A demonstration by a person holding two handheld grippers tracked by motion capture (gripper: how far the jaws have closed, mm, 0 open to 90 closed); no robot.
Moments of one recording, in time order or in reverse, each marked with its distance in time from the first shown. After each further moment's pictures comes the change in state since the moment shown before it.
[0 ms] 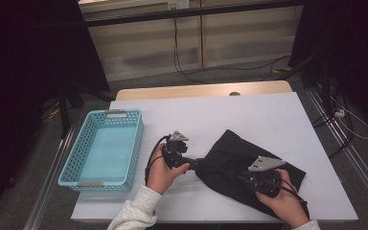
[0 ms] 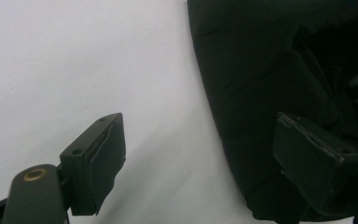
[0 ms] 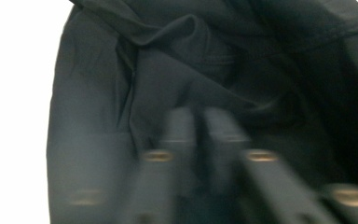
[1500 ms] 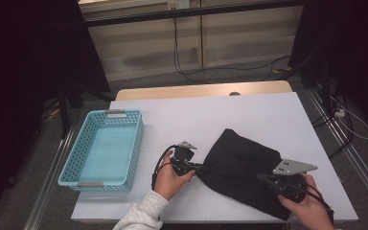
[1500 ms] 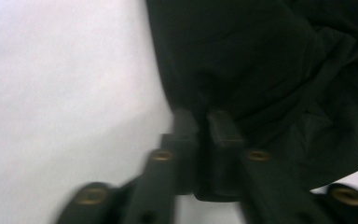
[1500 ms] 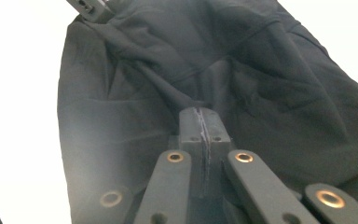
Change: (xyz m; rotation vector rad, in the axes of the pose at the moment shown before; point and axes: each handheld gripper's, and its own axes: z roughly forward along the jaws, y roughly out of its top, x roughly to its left) left arm -0.019 -0.013 0.018 0.140 -0.138 -0.137; right arm -0.017 -0.020 -0.049 -0.071 -0.034 0.027
